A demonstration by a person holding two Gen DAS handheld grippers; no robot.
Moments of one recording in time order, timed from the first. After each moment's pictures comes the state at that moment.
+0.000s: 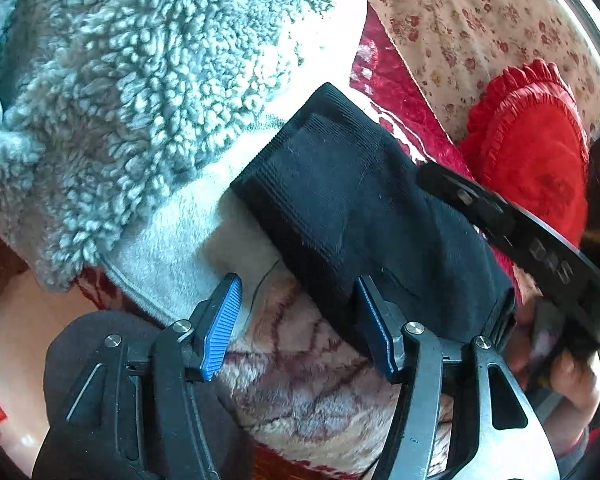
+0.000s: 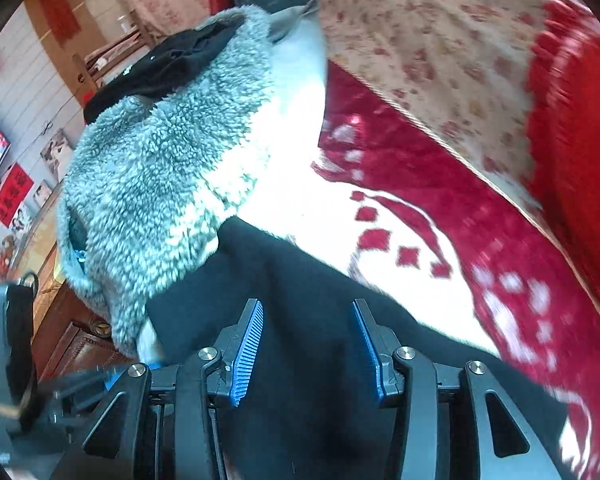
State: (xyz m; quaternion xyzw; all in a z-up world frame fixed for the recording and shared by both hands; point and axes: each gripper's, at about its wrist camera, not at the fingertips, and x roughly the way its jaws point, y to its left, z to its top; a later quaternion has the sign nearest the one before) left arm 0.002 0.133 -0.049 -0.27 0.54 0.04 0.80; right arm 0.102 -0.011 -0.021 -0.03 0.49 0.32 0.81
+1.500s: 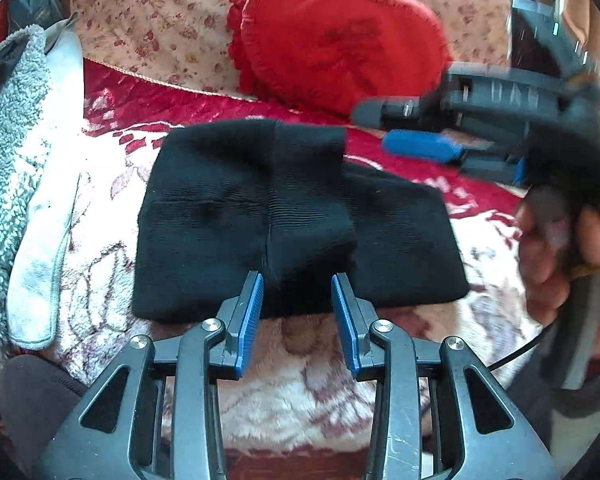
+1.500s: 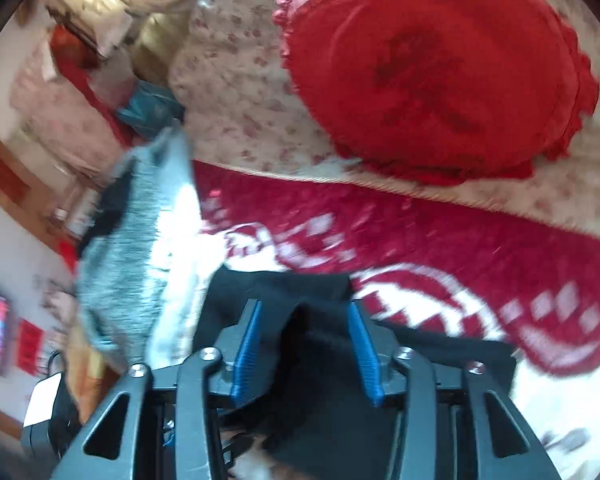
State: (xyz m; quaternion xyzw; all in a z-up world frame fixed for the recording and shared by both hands) left arm -0.043 -0.050 0.001 -0.03 0.48 -0.20 0.86; right arm 0.035 -0.235 0.004 0.21 0.46 0.20 0.84
